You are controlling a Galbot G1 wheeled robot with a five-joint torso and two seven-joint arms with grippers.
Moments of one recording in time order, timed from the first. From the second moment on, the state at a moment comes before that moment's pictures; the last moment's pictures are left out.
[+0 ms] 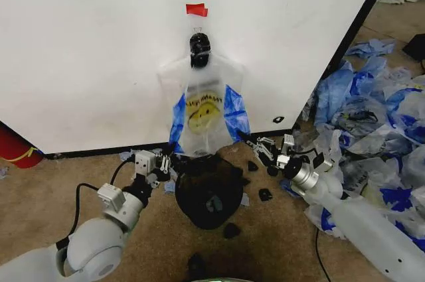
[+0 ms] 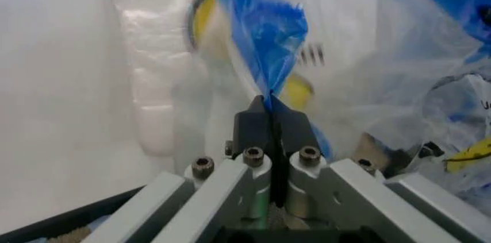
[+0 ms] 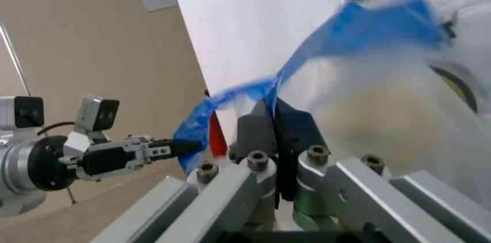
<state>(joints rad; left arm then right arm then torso) 1.14 -0.48 0.07 -2.26 -0.79 -0.16 -0.47 -0.82 0.85 -0.02 1.56 1.18 0.32 -0.91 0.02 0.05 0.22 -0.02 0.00</state>
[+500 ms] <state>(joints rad) 1.14 -0.41 -0.07 -2.43 -0.85 -0.17 -0.48 -0.78 0.75 0.03 1.69 1.25 0.30 -0.88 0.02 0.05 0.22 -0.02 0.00</state>
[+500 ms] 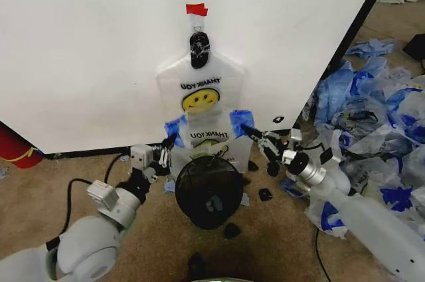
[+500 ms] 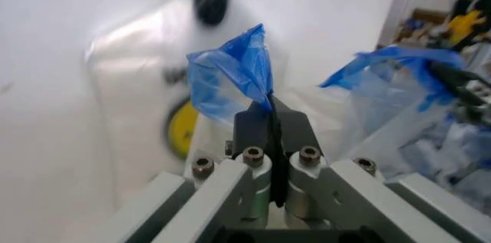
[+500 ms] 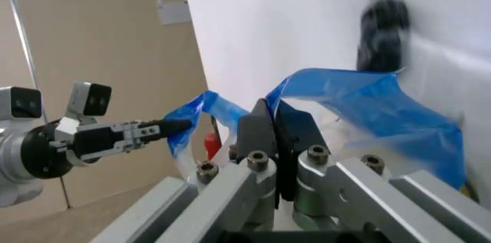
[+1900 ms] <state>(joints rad) 1.24 -0.21 -0.31 -2.50 -1.15 -0.03 -0.77 -0.78 0.66 -0.01 1.92 1.35 0.28 -0.78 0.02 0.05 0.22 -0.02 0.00</state>
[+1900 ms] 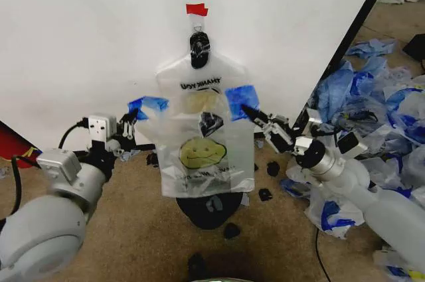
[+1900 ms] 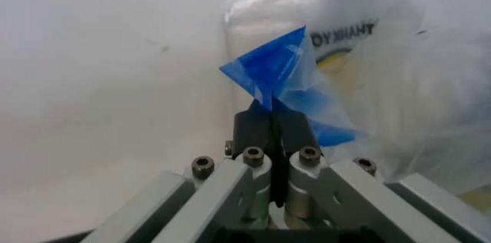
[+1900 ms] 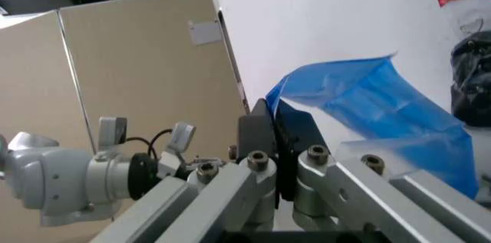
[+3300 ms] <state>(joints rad) 1.18 -0.49 -0.08 -2.31 -1.02 -0.24 -0.49 -0.57 0.81 -0.17 1.73 1.29 0.34 -0.67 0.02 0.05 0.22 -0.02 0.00</state>
